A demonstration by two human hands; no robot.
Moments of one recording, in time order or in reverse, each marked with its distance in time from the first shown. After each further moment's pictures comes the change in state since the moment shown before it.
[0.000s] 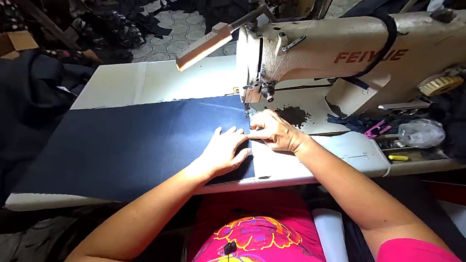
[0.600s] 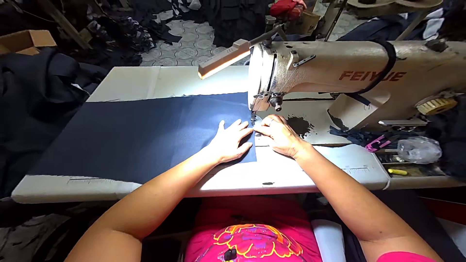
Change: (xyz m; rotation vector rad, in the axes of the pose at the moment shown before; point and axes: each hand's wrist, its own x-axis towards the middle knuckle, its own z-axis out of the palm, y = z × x) left_hand 0.031 -0.033 -0.002 0.026 -0.119 -0.087; right_hand 0.008 0.003 0.005 -0.040 -0.082 0.357
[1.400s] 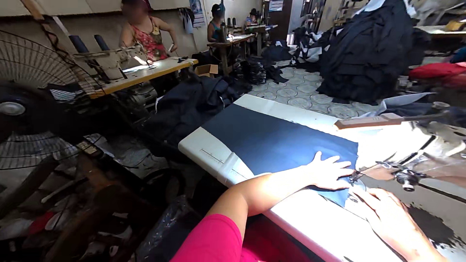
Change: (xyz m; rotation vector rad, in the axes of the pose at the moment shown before) left_hand 0.057 -0.015 -0.010 -0.038 0.022 -0.042; right_hand -0.011 0.012 0.013 -0.005 0.037 0.060
